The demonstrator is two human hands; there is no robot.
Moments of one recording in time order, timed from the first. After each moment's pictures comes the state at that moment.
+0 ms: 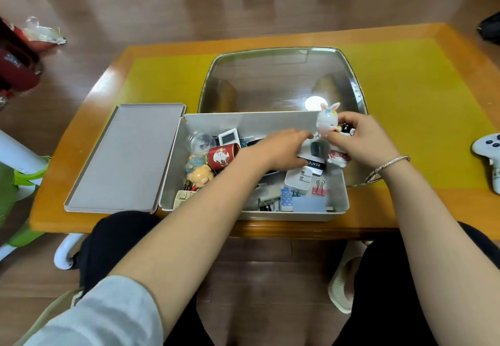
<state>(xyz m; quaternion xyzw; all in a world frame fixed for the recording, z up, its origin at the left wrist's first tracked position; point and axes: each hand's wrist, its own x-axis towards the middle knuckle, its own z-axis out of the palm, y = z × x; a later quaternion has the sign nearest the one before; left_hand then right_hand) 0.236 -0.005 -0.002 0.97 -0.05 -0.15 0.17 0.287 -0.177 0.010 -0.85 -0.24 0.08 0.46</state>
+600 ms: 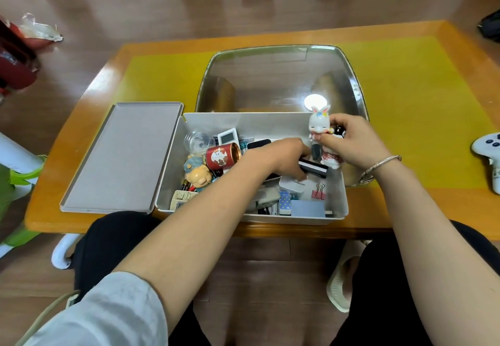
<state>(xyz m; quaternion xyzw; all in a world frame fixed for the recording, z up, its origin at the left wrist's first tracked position) 0.244 -0.012 -0.020 0.96 -0.10 -0.18 0.17 0.289 -0.169 0.003 -0.85 -0.25 0.10 0.44</state>
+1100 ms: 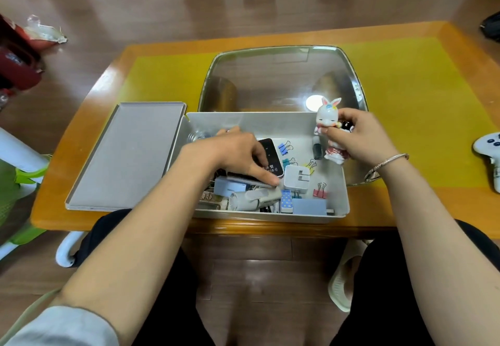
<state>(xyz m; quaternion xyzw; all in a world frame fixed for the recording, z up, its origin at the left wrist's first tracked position) 0.191 0.058 0.028 0.96 0.00 -0.22 0.15 0.287 -0.173 0.009 -0.84 -0.22 0.09 0.49</state>
